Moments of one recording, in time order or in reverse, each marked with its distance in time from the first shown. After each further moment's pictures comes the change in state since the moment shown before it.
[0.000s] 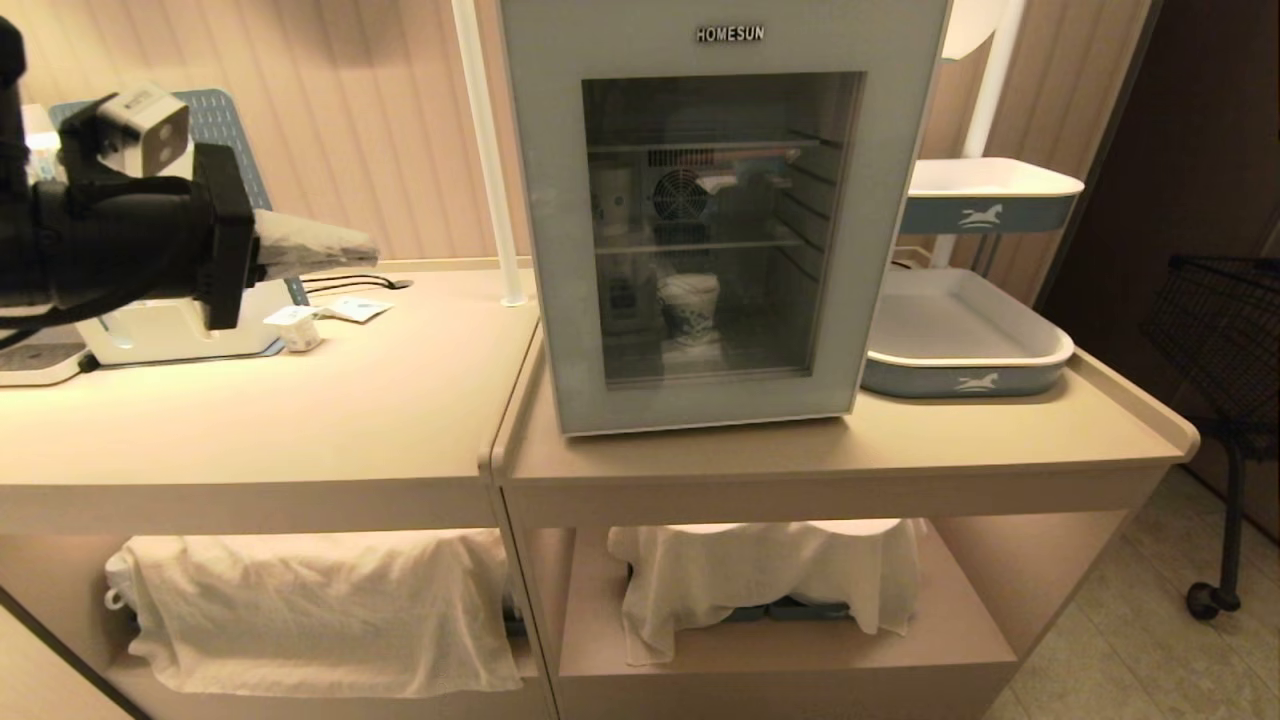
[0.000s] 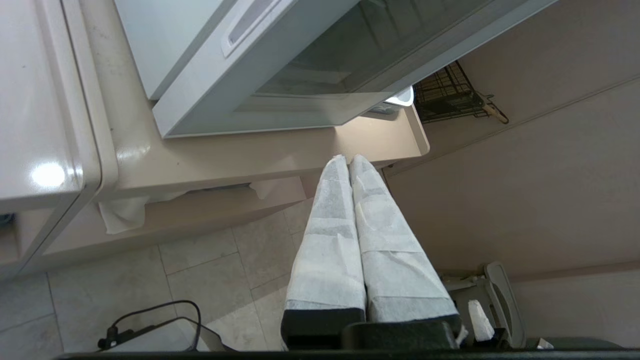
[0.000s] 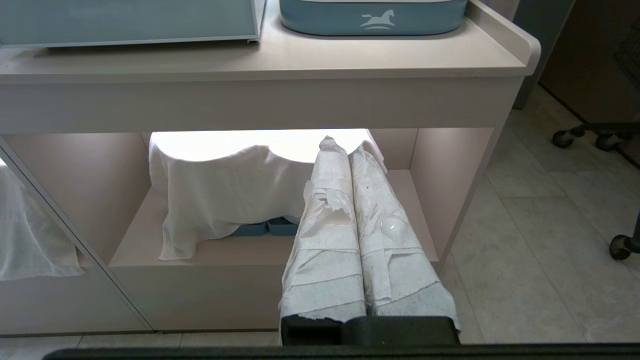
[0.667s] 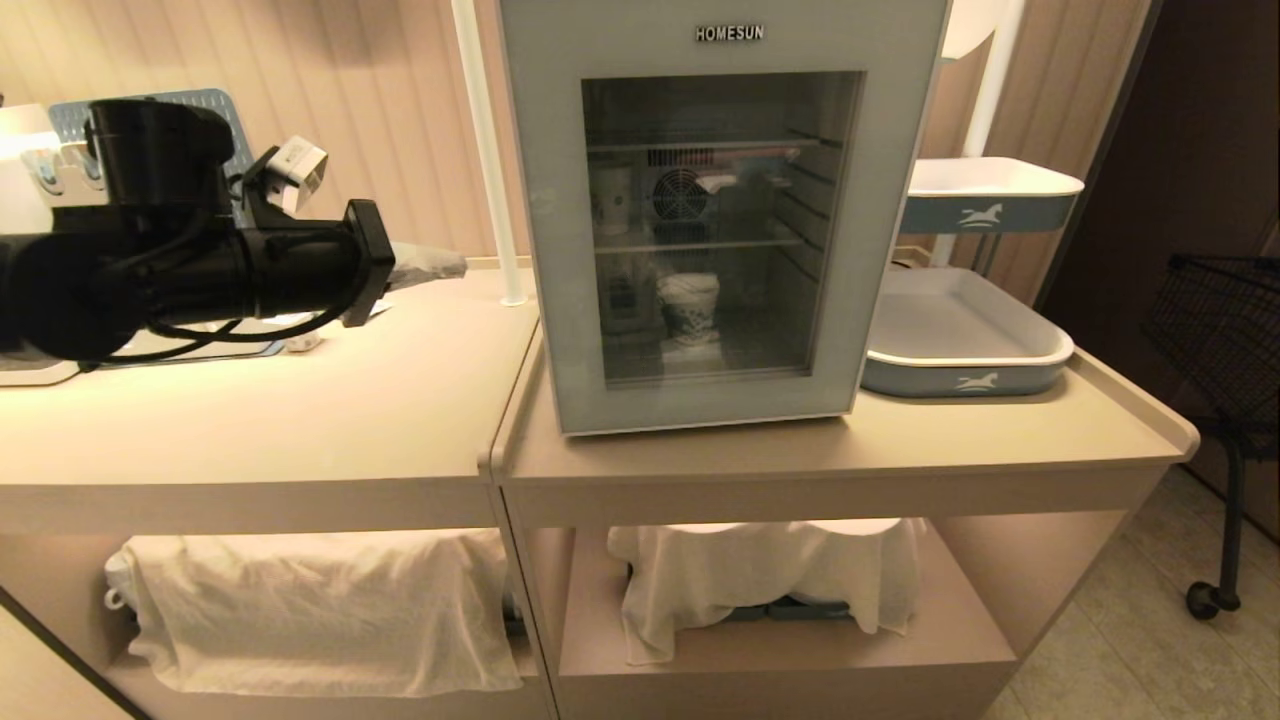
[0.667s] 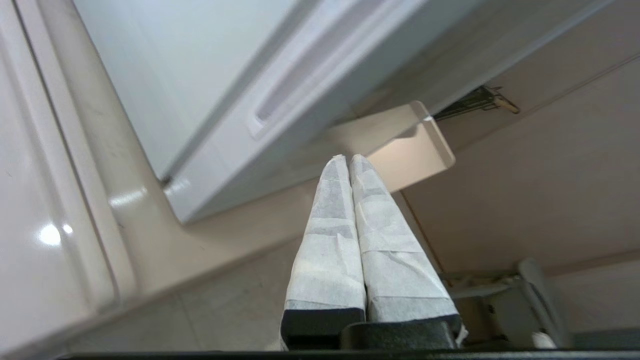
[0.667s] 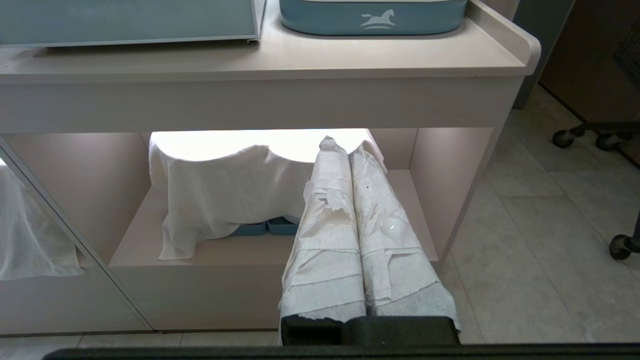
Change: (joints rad) left arm -0.053 0.251 -0.006 -0.333 0.009 0.037; right arm 0.000 0.000 0.000 0.000 0.000 0.000
